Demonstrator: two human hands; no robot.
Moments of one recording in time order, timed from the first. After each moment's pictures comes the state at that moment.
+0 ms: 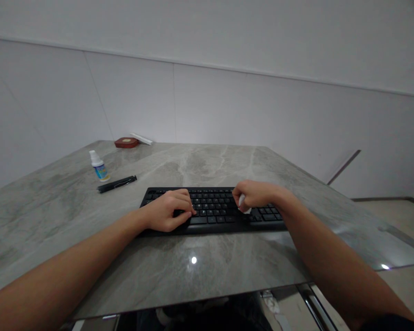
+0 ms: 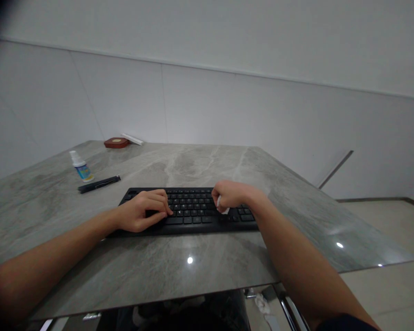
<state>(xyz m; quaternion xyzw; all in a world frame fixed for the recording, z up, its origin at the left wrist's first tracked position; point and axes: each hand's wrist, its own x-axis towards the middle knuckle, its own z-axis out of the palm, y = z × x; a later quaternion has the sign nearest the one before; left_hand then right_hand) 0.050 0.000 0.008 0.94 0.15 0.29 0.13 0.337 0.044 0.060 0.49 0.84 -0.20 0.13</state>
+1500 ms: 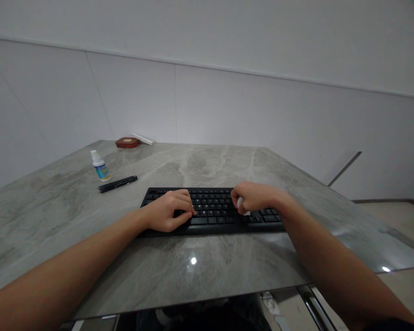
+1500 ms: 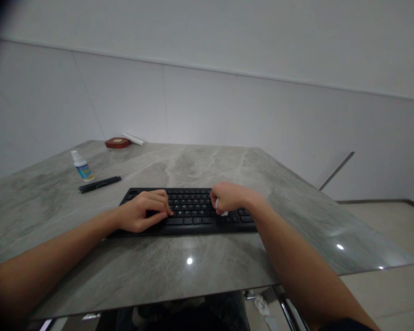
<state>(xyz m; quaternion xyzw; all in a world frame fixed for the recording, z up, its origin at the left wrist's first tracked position) 0.050 0.000 0.008 0.94 0.15 0.29 0.13 0.331 0.041 0.056 0.49 0.85 -0.17 0.13</state>
